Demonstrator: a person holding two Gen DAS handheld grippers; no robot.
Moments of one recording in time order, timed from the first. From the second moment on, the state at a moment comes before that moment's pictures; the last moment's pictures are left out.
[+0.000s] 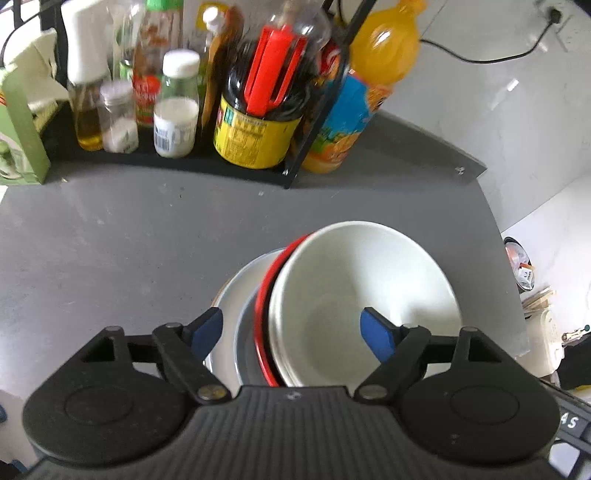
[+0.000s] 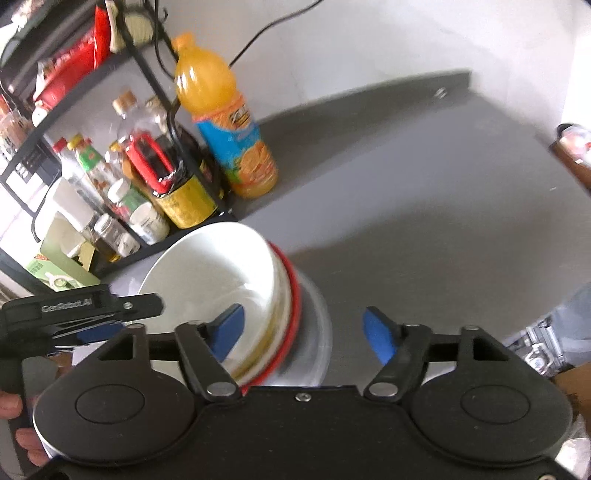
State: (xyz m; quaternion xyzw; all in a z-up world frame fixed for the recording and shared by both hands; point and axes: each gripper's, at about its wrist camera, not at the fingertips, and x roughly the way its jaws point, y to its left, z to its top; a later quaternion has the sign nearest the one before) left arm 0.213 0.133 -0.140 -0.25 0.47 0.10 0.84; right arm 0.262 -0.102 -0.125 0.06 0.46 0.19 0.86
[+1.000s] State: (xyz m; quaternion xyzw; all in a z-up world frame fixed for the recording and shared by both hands) left arm 0.041 0.015 -0.027 -0.17 0.41 0.12 0.89; right arm 0.120 -0.203 -0.045 0.04 0.37 0.20 0.91
